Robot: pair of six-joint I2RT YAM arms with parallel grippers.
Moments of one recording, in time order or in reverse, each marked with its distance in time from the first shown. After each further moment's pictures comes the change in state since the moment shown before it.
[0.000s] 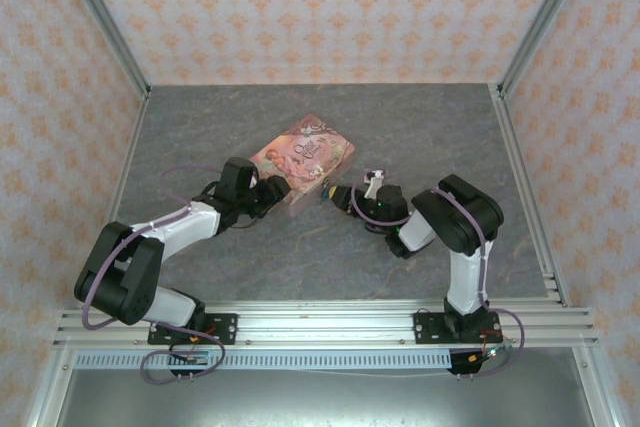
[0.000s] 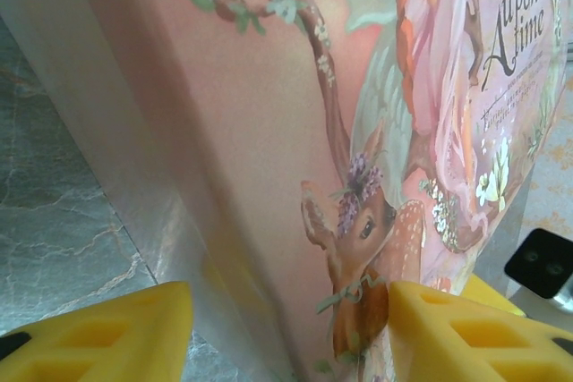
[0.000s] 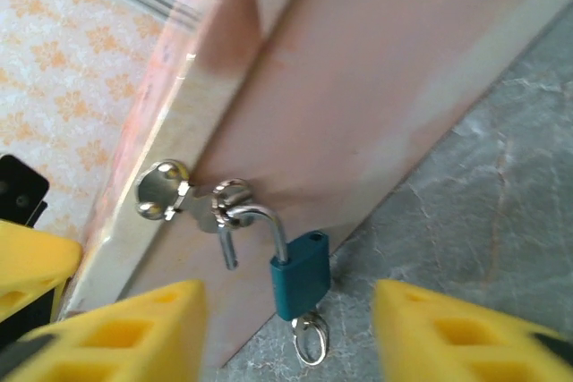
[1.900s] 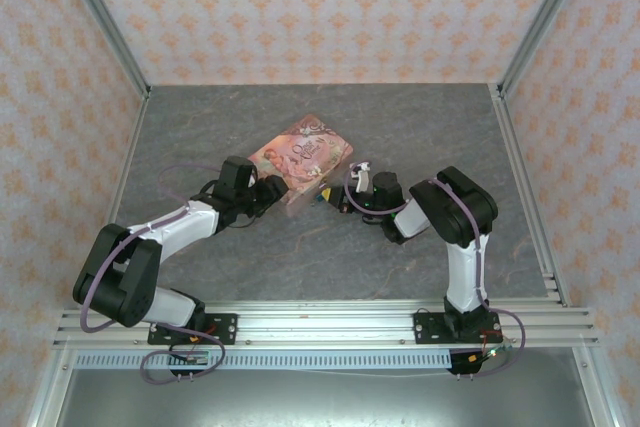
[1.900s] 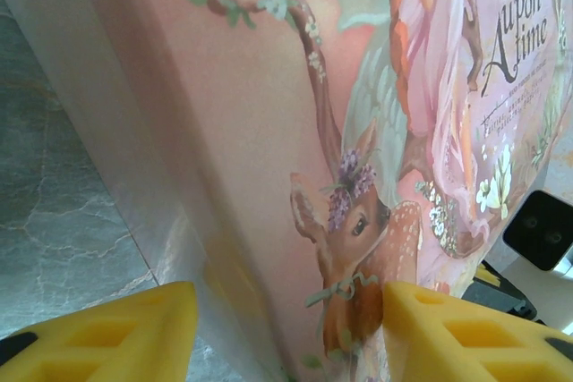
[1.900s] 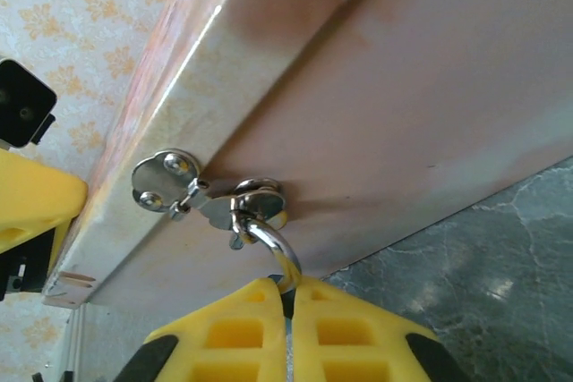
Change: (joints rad) left arm 0.010 -0.013 0.012 -0.041 -0.017 0.024; right arm -0.051 0.072 0.144 -0.133 -0.272 -0.119
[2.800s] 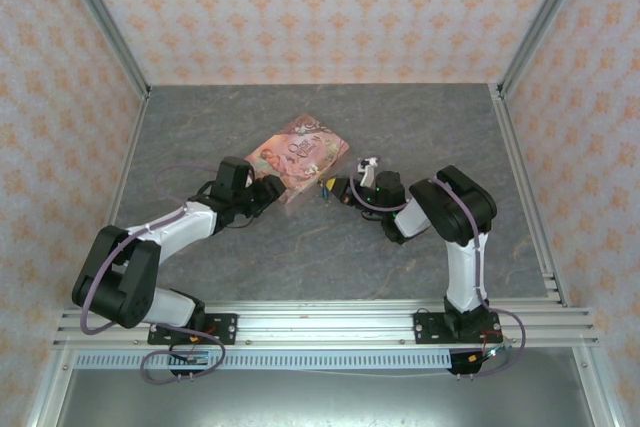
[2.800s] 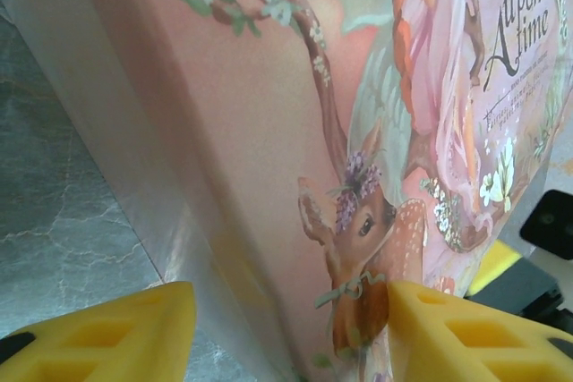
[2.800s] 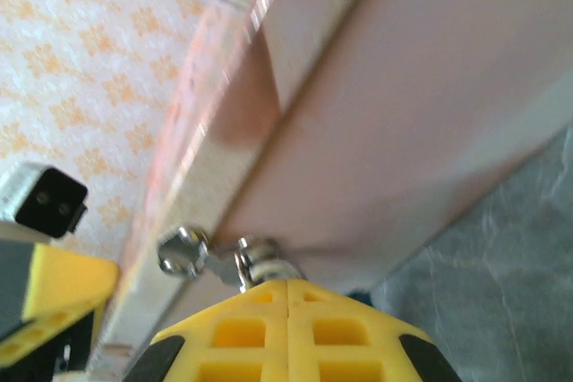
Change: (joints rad) left arm 0.024 -0.010 -0.017 0.006 0.002 0.003; right arm -0.016 0.014 0.007 0.119 0.088 0.191
